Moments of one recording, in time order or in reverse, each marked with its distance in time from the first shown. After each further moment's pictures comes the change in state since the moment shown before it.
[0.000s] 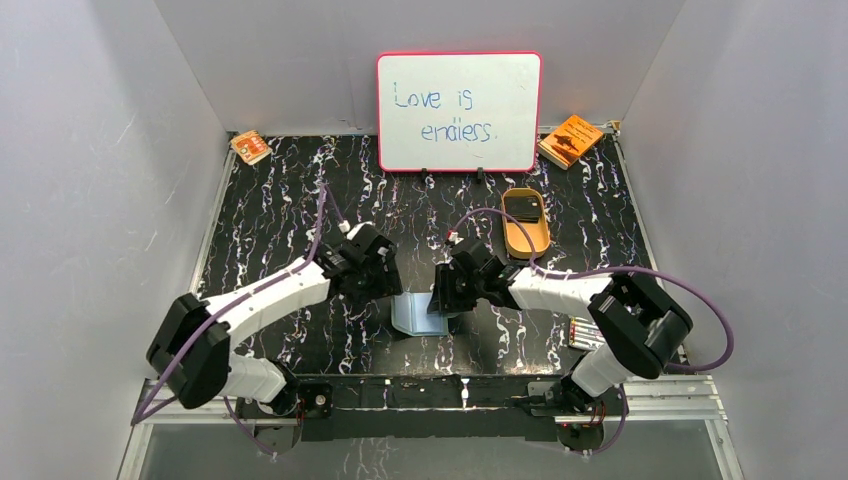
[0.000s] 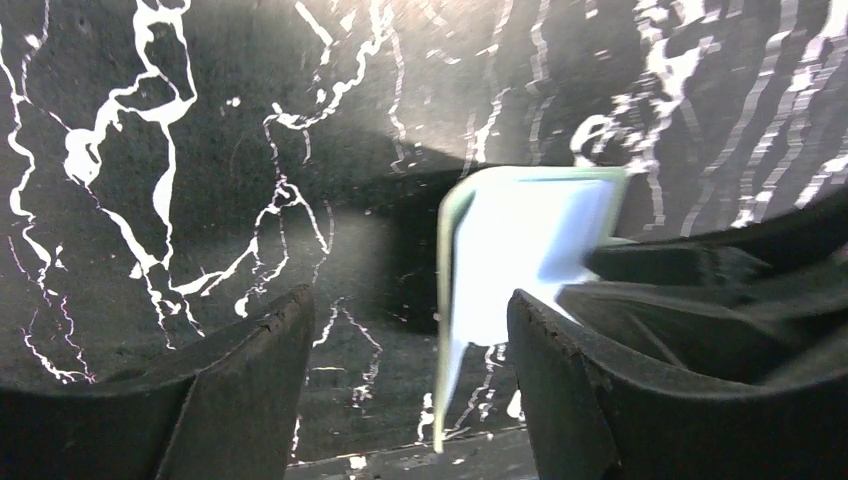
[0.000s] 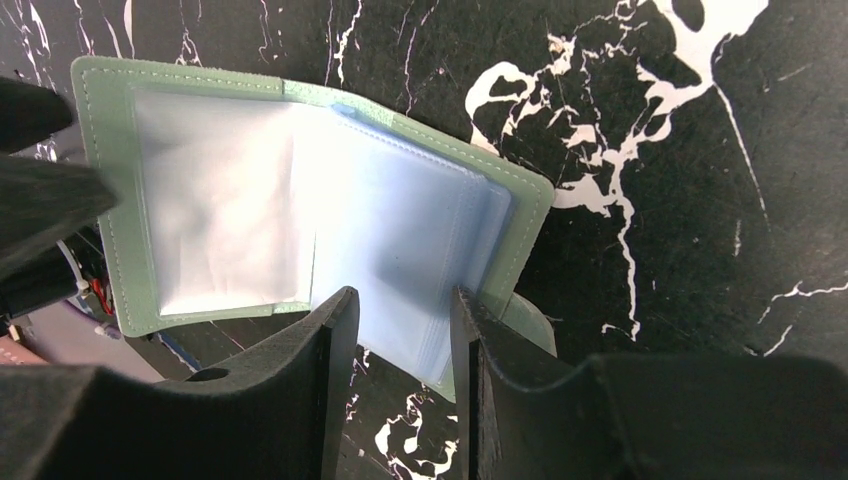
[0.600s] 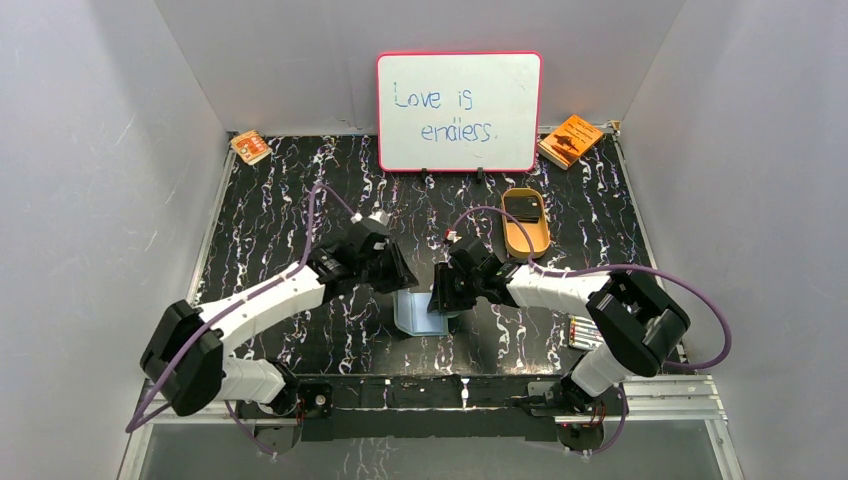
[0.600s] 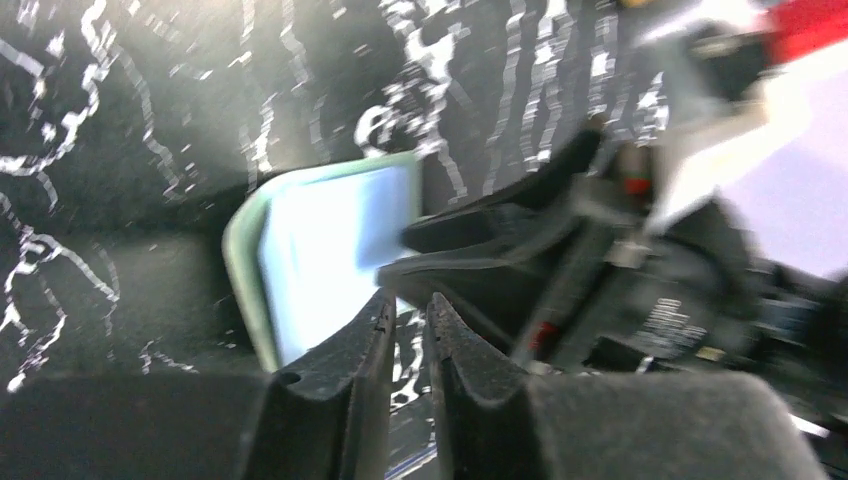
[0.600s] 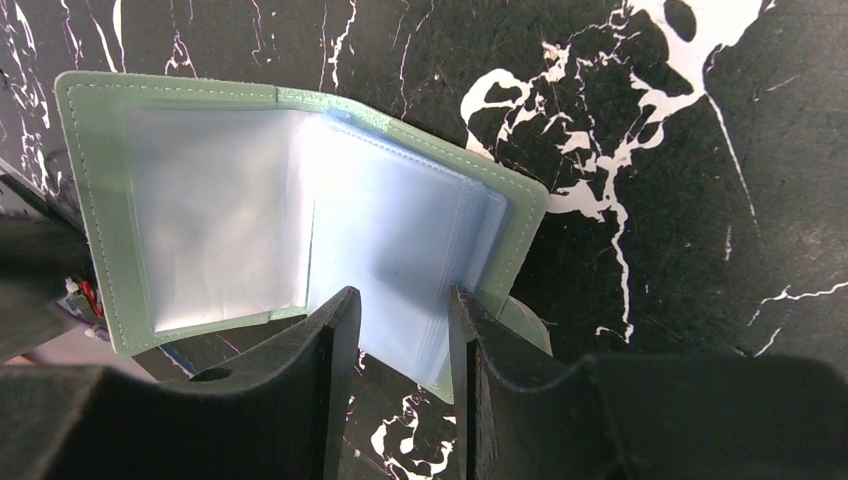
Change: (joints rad) left arm 0.001 -0.077 0.000 0.265 0.216 -0.062; right arm 0.000 0.018 0.031 -0.031 0.008 -0.018
